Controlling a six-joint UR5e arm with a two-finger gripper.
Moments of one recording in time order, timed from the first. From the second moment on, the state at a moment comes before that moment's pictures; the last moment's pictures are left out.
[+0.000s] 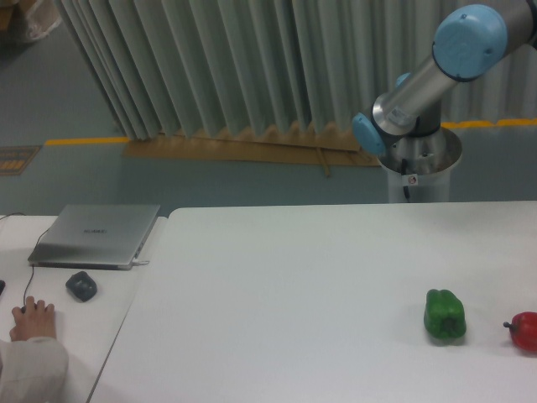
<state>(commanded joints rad) 2.93 -2.25 -1.31 -0.92 1.47 1.30</state>
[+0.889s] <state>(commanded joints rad) 2.93 -2.12 -1.30 -1.24 1.42 1.28</state>
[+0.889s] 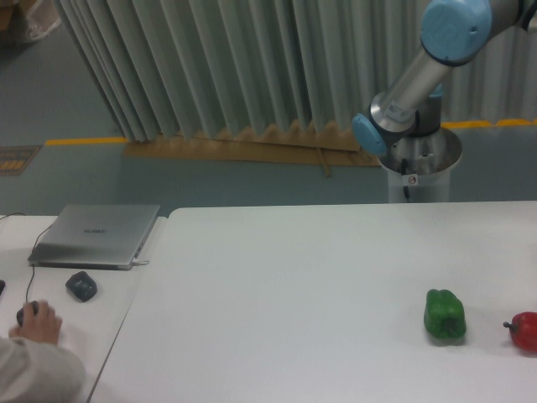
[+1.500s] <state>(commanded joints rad) 2.91 -2.07 -1.30 -1.39 1.37 1.28</state>
